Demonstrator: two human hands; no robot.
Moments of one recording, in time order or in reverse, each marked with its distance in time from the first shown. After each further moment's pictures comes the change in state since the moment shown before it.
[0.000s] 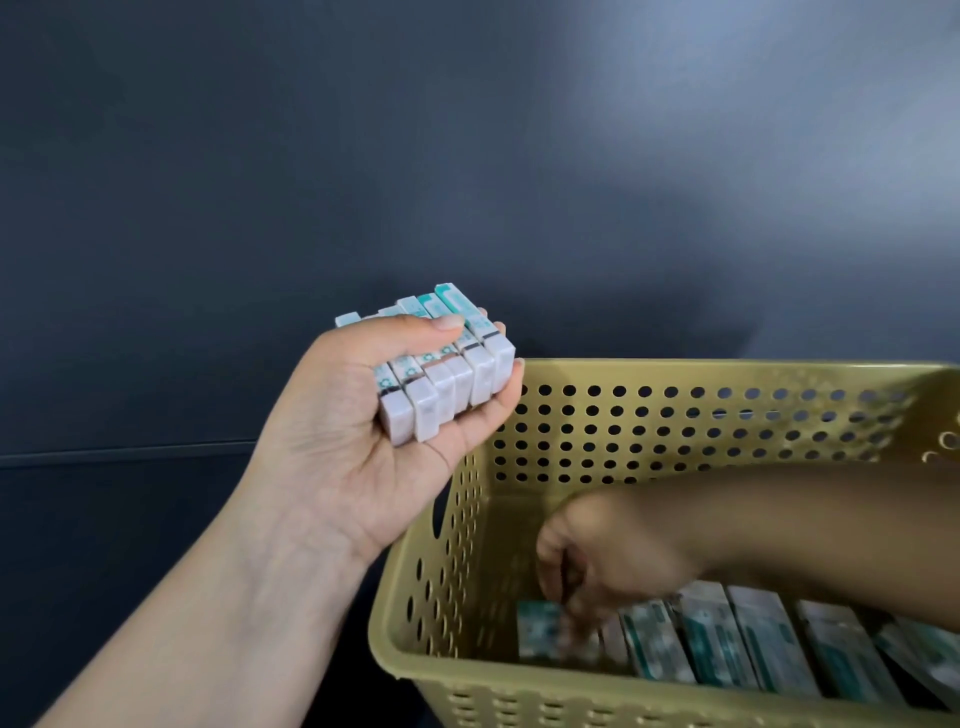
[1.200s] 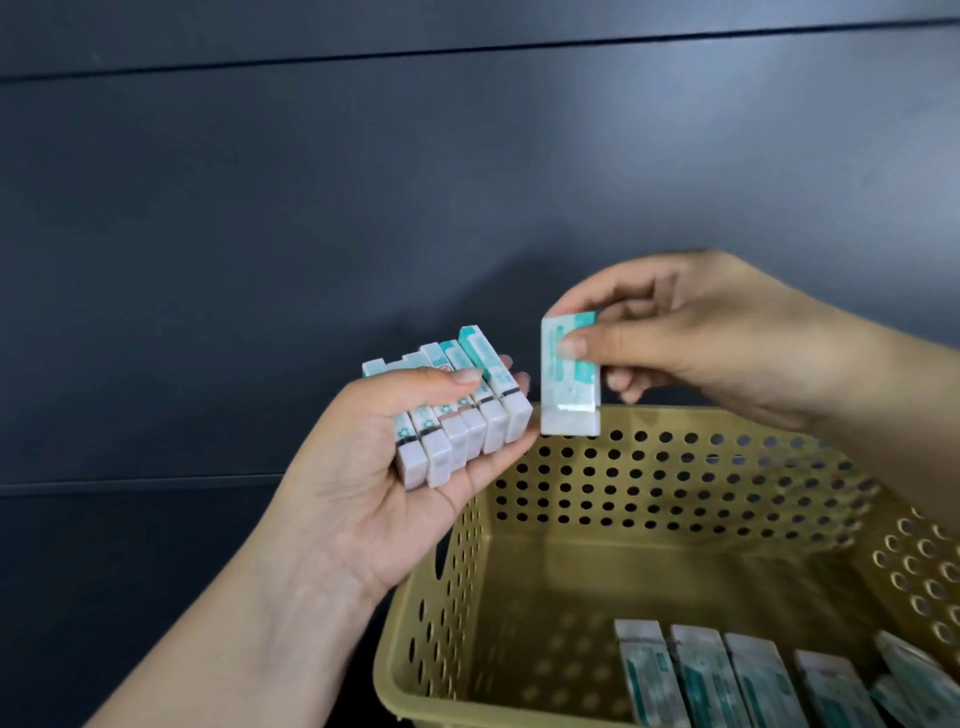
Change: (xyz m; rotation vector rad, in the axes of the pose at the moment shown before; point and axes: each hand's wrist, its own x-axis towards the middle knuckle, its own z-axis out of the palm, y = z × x) left_hand -0.004 0.003 0.012 -0.102 0.093 -0.021; right_hand -0.059 -0.002 -0.079 0.744 0.760 -0.385
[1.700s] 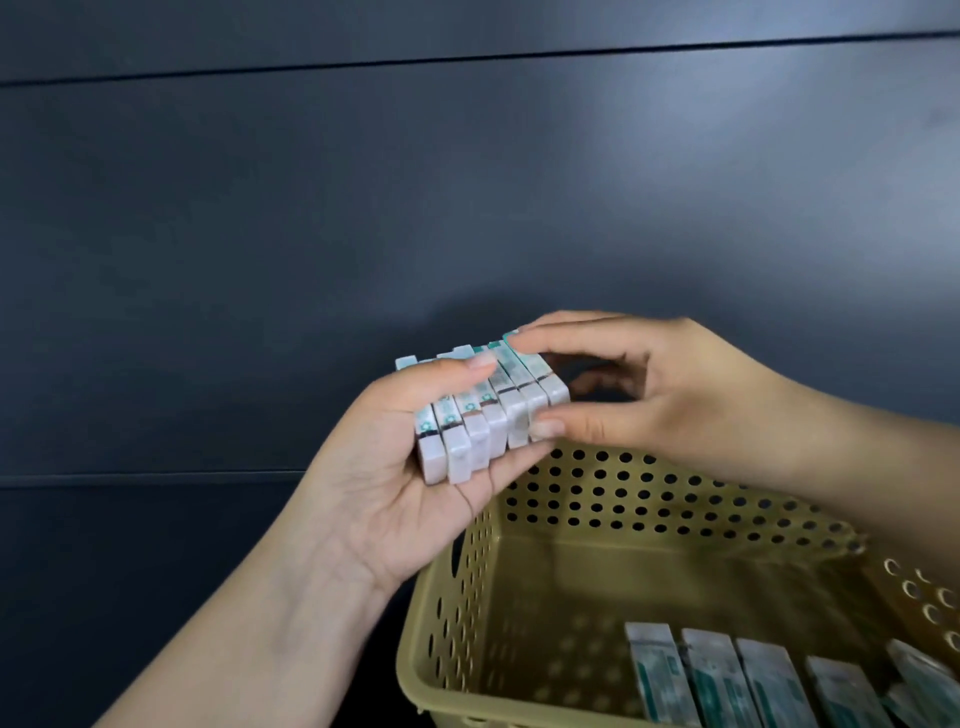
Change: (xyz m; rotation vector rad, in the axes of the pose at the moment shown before) left_hand 0.002 0.002 -0.004 -0.036 -0.141 -0.081; right_hand -0.005 0.015 0.021 -0.176 -0.161 -0.333
